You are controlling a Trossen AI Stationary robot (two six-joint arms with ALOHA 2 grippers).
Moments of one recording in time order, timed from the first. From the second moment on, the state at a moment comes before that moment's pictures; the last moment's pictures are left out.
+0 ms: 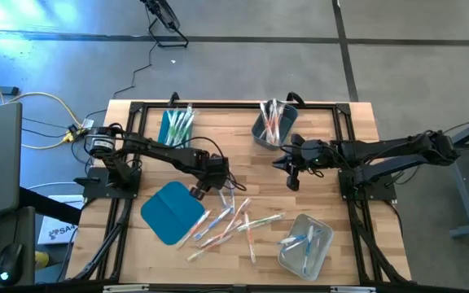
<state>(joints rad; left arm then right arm) 0.02 1.75 1.03 -0.52 -0.03 0.54 0.01 1.07 0.72 -0.23 0.13 0.16</state>
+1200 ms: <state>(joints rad) 0.02 1.75 1.04 -0.81 0.05 0.58 0.01 1.07 0.72 -0.23 0.13 0.21</state>
